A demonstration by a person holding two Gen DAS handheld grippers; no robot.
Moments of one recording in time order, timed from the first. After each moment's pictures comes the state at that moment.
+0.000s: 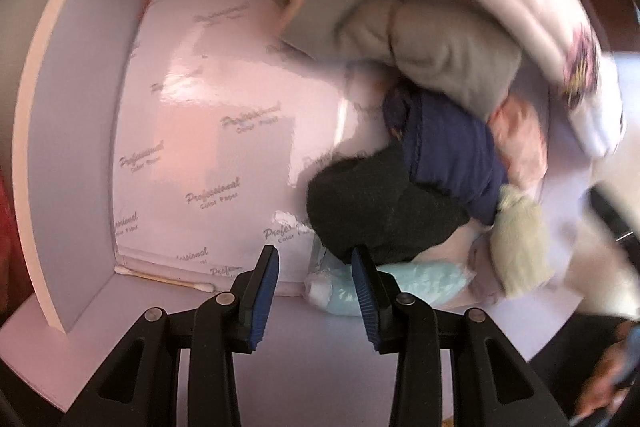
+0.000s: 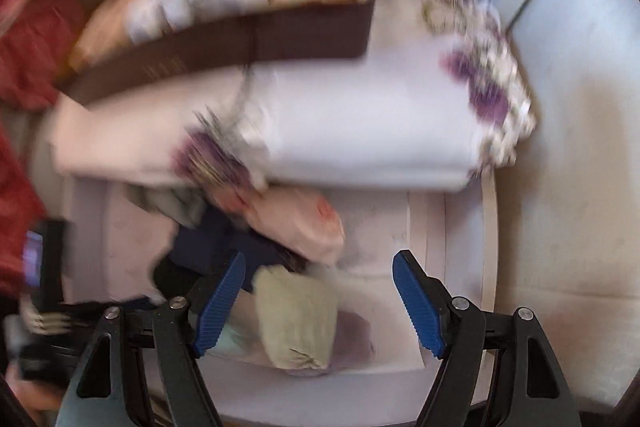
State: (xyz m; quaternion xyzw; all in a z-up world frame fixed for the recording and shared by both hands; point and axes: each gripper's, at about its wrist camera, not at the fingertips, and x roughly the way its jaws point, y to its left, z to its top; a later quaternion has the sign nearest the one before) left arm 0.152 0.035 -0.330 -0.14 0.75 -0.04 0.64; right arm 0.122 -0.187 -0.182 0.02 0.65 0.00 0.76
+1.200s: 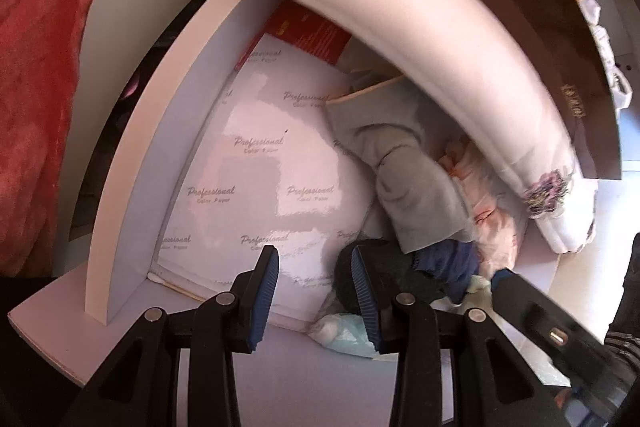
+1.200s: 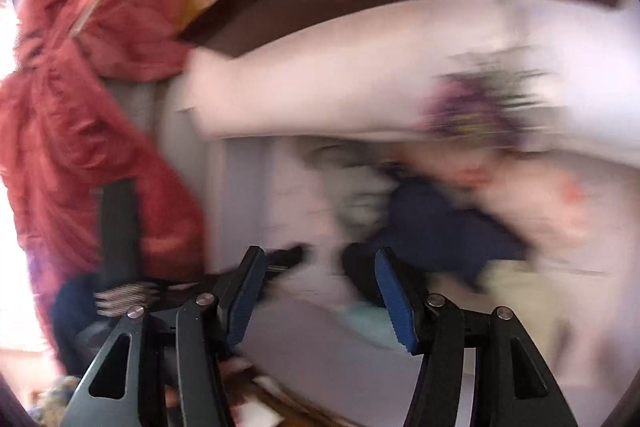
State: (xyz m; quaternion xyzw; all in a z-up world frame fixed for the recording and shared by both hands) left arm 0.147 0.099 -0.306 -0.24 0.68 0.03 0.70; right arm 0.134 -0.137 -0.201 0.18 0.68 0.21 0.68
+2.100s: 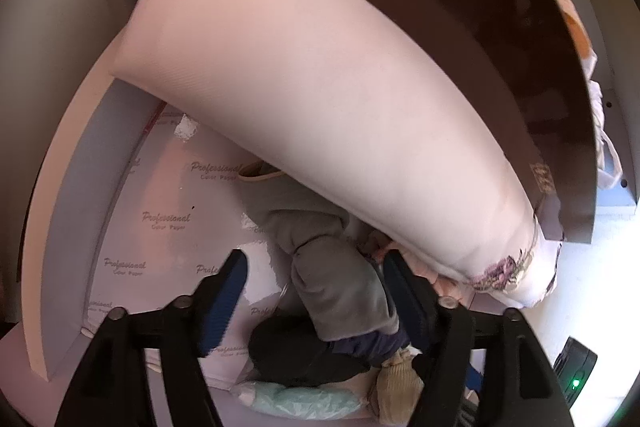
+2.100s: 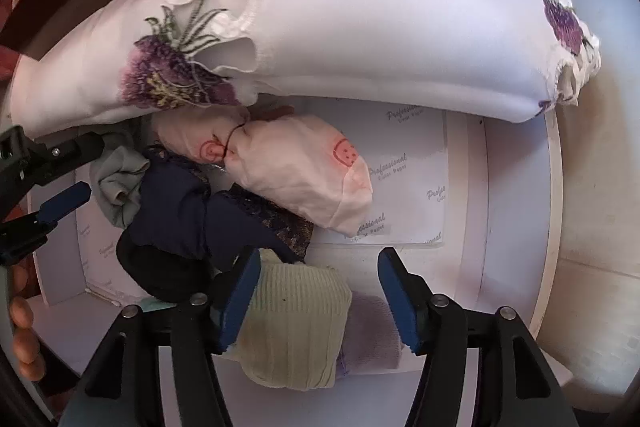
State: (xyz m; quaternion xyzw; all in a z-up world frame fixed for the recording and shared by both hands) left arm 0.201 0.092 -0.309 -0.30 0.64 0.00 0.71; right arm 0.115 -0.186 -0.232 0.04 0.71 0.00 0.71
